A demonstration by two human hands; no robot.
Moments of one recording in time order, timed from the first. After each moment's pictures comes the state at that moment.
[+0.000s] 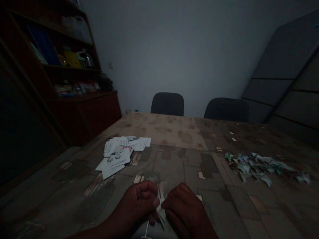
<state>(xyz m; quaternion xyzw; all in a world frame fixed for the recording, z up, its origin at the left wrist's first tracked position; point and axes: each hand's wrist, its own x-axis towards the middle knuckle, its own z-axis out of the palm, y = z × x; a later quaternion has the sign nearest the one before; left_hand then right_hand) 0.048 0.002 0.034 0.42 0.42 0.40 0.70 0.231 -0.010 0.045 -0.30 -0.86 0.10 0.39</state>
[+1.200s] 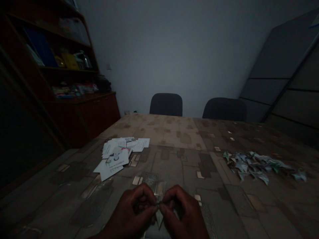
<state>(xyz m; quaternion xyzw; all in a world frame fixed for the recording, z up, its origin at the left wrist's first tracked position) 0.043 -0.003 0.031 0.61 0.43 0.40 0.53 0.216 -0.020 0.036 -0.50 -0.67 0.35 0.42</state>
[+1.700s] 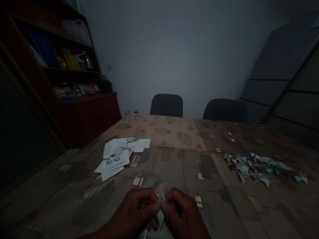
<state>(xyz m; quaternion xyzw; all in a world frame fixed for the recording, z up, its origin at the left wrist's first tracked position) 0.046 -0.001 0.027 0.52 0.43 0.35 0.65 0.214 -0.017 0.027 -0.51 -0.64 0.42 0.39</state>
